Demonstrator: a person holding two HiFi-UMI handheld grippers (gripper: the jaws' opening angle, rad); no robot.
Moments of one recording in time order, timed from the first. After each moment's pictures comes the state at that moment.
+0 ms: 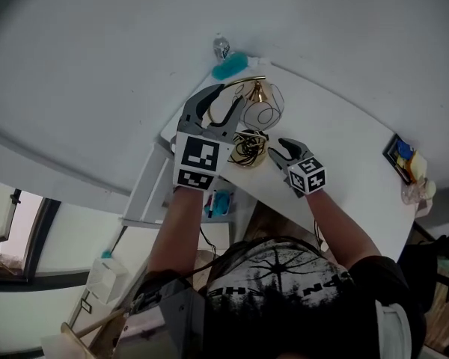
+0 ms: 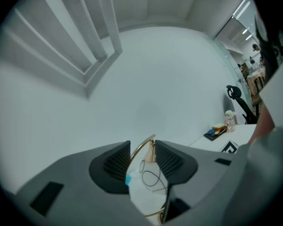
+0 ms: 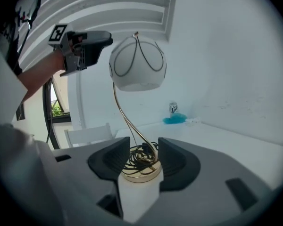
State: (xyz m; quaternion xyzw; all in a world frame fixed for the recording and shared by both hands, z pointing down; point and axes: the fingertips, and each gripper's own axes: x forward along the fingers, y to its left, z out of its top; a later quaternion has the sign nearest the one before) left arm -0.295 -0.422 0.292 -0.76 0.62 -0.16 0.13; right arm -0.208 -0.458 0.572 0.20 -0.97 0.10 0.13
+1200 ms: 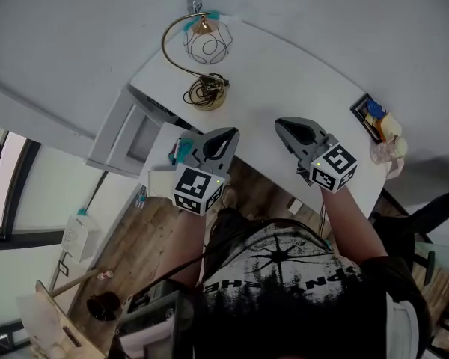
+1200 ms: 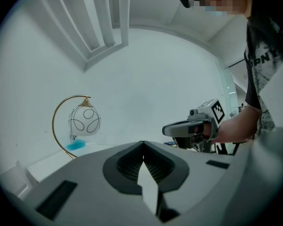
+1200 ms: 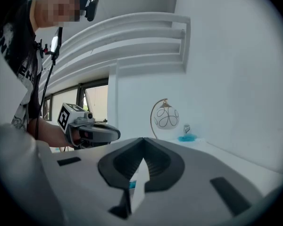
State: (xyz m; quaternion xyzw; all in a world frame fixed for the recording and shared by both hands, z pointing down) left arm -0.100 -0.277 0.435 -0.81 0.59 -0.06 -0.05; right arm -0.024 -0.330 0.423 0.09 -0.99 0.04 0.04
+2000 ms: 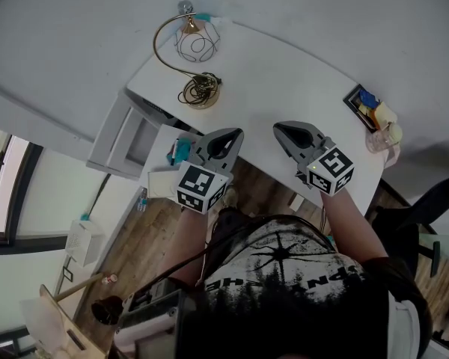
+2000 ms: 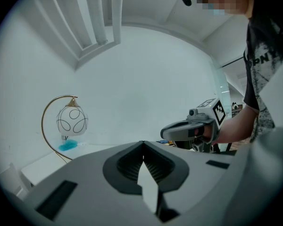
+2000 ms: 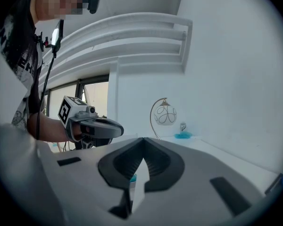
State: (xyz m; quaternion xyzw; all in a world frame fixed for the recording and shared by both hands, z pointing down) left arm -0.058 -0.267 0.435 -0.83 0.55 -0.08 -0.05; right arm 0.009 -0.306 0.432 0.11 -0.99 0.03 0.05
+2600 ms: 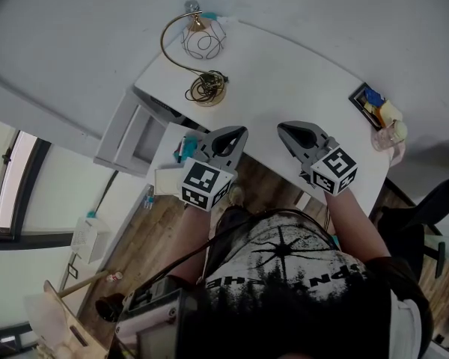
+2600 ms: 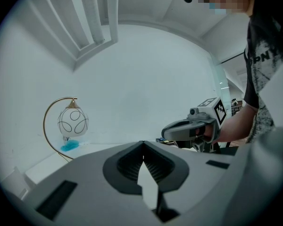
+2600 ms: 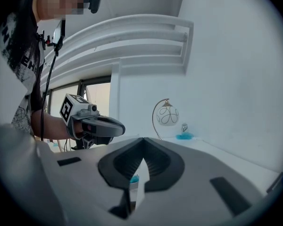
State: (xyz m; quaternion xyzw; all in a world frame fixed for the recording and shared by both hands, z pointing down) left arm -0.057 -0.258 0.433 -0.83 0.55 -0.10 -0.04; right arm 0.011 -0.294 0.433 0.11 -0.99 0.03 0.04
